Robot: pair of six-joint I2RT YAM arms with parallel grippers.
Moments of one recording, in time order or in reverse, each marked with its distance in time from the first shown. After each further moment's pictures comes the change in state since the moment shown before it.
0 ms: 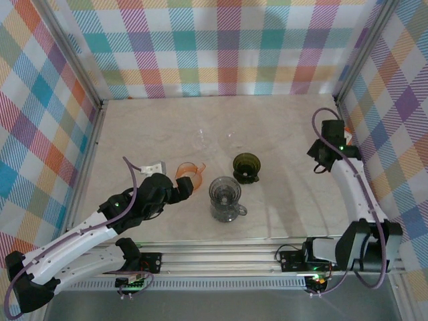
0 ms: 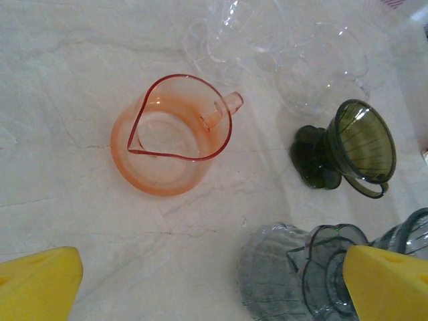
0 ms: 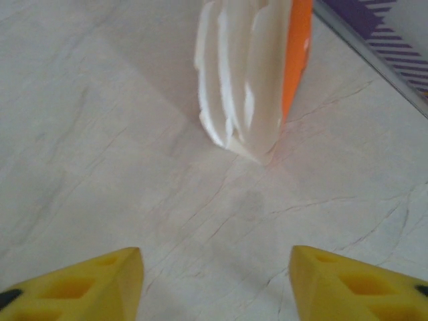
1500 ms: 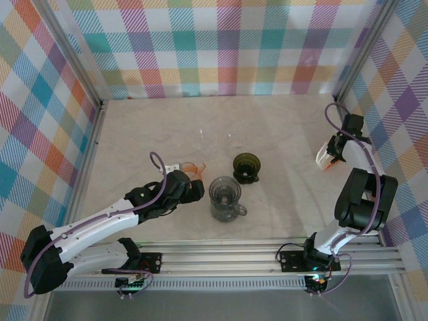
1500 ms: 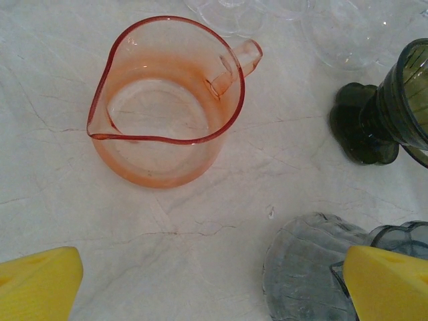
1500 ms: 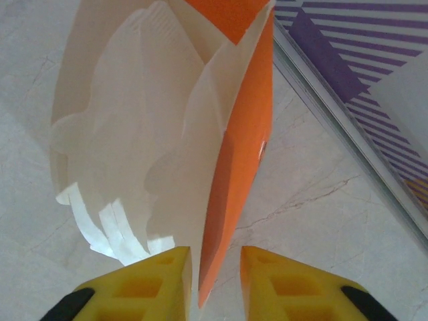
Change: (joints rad) left arm 0.002 0.246 -0.014 0.133 0.038 0.051; right arm -0.242 0.357 0.085 0.236 -0.095 -0.309
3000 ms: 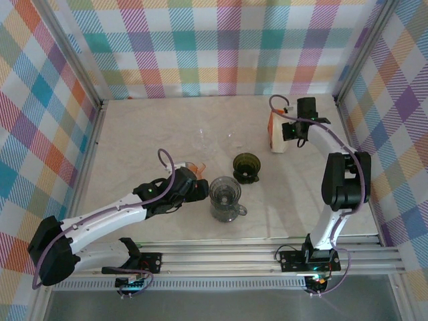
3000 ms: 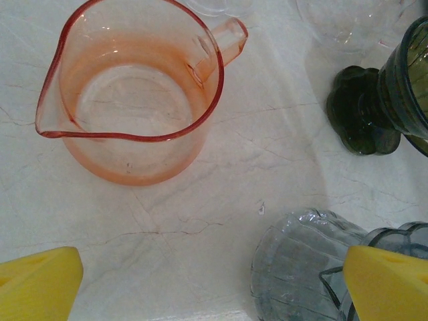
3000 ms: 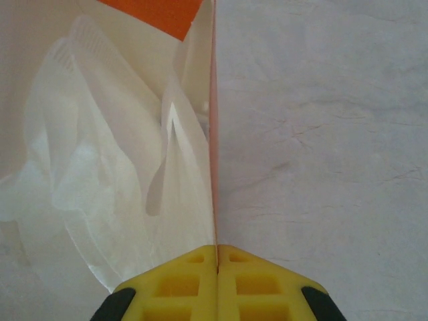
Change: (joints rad) left arm 0.000 0.095 0.038 0.021 0.045 0.000; right arm 0.357 0.207 0.231 0.056 -0.215 -0.386
